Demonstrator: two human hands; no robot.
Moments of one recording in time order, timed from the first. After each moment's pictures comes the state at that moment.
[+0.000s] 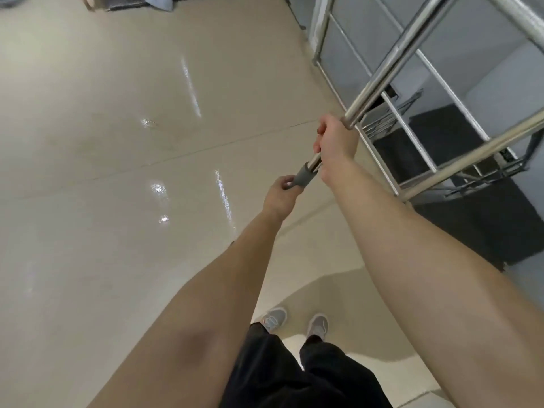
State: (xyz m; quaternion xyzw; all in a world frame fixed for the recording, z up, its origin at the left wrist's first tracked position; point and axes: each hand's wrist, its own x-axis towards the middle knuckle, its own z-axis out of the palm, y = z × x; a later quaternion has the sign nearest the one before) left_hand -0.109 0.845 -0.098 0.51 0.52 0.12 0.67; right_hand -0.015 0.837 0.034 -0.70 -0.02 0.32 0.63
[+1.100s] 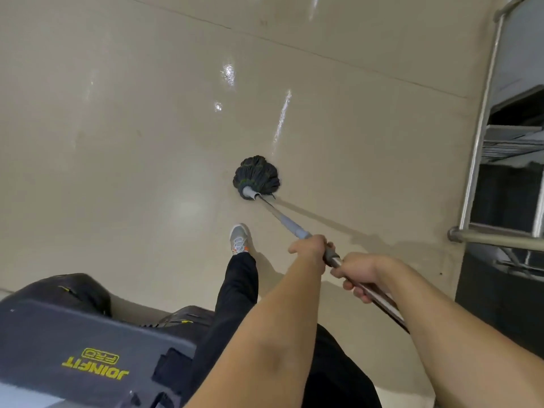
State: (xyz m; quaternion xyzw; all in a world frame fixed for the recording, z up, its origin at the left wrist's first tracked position) left_hand -0.098 0.671 -0.296 -0.16 0.69 0.18 0.69; right_hand -0.007 0.675 -0.187 -0.68 -0.24 0.62 -0.30
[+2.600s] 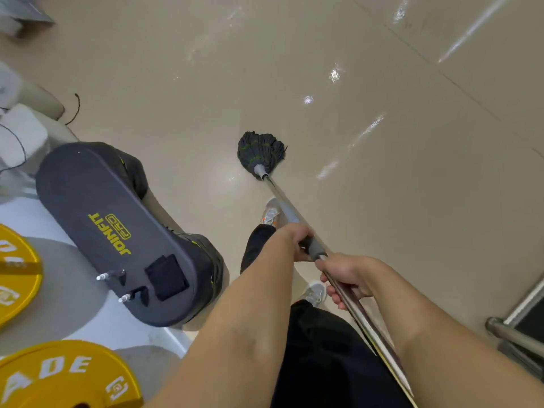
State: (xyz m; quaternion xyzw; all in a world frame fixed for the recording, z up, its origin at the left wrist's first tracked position) left_hand -0.193 0.540 -0.326 -0.21 0.63 0.22 0.71; right_hand -0.074 0.573 -0.227 -0.55 -0.35 0.62 -0.43
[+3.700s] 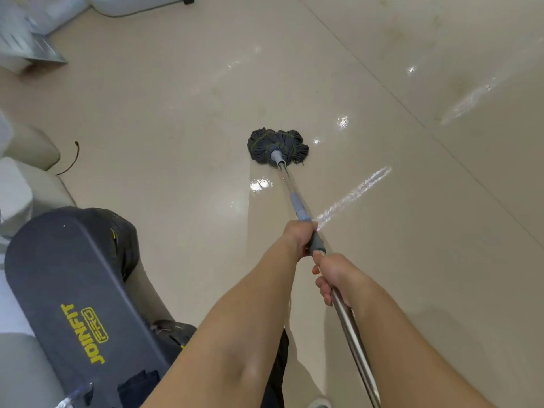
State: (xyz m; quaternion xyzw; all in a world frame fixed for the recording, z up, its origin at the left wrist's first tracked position) left_hand -0.483 0.809 -0.403 -0.16 0.65 0.38 0.63; right_hand -0.384 0.816 -0.306 -0.64 -0.39 0.62 -0.24
